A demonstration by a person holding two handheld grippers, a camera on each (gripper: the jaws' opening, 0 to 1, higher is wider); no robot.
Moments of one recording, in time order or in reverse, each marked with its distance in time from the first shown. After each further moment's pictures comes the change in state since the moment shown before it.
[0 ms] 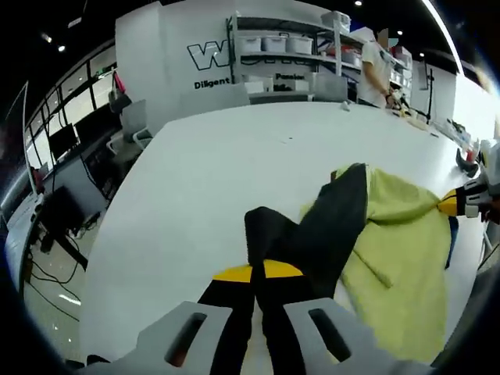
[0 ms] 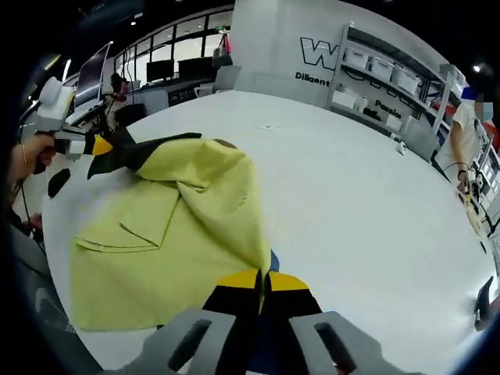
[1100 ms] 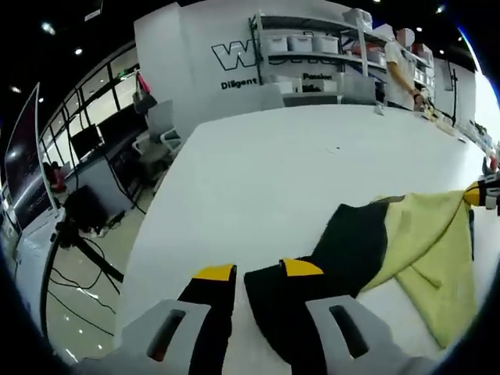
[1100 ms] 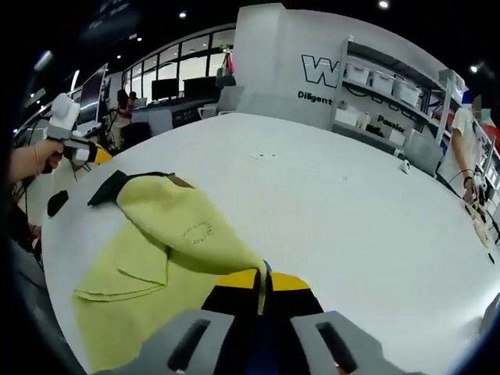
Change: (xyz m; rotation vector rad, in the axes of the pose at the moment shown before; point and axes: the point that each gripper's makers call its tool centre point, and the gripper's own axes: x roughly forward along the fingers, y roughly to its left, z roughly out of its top) left arm 0.015 0.053 0.034 -0.021 -0.027 0.102; right arm 0.023 -0.026 0.048 0.024 -0.118 0.034
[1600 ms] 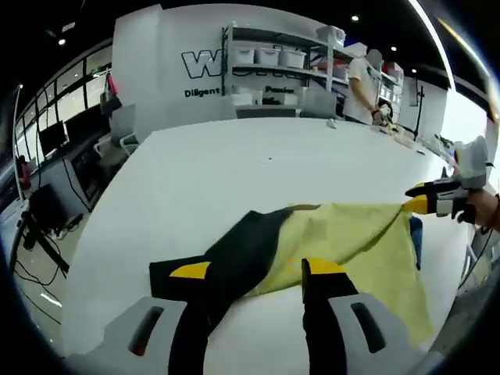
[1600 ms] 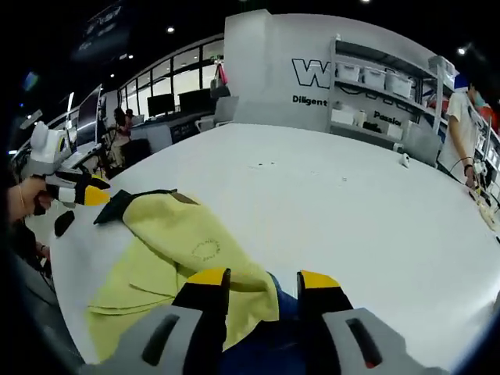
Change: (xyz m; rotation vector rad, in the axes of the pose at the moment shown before) left arm -0.031 -0.116 -0.007 -0.044 -0.023 -0.272; right arm -0.007 0.008 0.007 0.074 -0.042 0.049
